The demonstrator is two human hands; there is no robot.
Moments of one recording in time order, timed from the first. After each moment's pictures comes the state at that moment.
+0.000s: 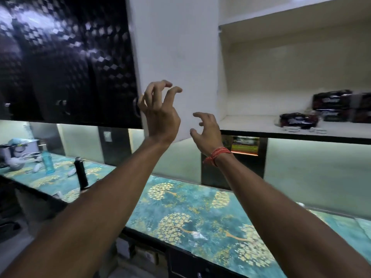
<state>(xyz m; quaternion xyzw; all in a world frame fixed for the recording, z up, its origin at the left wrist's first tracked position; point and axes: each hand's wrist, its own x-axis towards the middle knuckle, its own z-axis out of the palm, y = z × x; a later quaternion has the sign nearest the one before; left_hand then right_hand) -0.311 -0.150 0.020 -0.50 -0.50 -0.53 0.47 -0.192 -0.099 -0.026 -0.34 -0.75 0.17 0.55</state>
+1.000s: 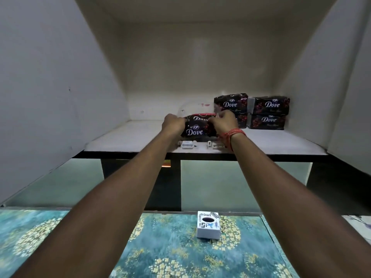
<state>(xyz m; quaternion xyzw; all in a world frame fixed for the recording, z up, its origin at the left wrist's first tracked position) 0.004 0.176 -0.001 -0.49 -0.54 -0.55 -0.40 0.157 0.186 -0.001 -0.60 -0.54 0.23 0.55</state>
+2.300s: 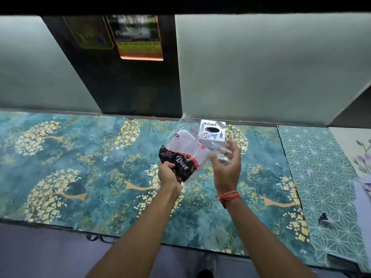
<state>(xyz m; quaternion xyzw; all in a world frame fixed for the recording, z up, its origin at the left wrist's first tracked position) 0.029 0.137 -0.433 0.00 -0.56 -0.59 -0.57 0.165 0.120 -0.400 -0.61 -0.39 0.35 0.60</state>
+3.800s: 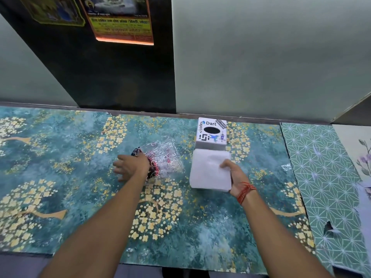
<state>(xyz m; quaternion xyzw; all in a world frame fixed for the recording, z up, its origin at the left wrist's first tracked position) -0.067 0.244 -0.485 -0.22 -0.92 -0.20 -0.25 0.216 0.199 -0.479 -0.58 -0.14 0.71 0.38</state>
